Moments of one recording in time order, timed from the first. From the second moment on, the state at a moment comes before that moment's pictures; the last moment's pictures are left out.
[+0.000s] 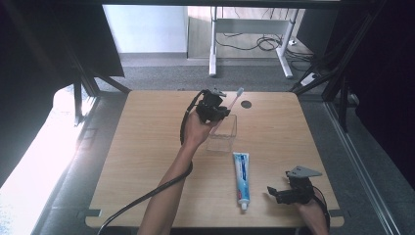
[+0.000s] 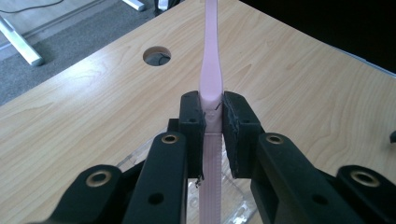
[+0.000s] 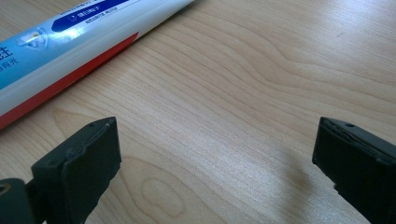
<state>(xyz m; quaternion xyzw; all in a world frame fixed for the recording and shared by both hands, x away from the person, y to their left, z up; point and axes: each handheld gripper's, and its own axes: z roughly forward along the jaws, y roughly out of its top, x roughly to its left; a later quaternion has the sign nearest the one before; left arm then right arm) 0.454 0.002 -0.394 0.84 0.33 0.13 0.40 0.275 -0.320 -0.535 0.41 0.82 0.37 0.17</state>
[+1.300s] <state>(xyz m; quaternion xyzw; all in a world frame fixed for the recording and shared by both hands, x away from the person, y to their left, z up) 0.456 -0.017 -0.446 0.87 0.32 0.14 0.36 0.275 -0.320 -0.535 0.41 0.82 0.37 0.16</state>
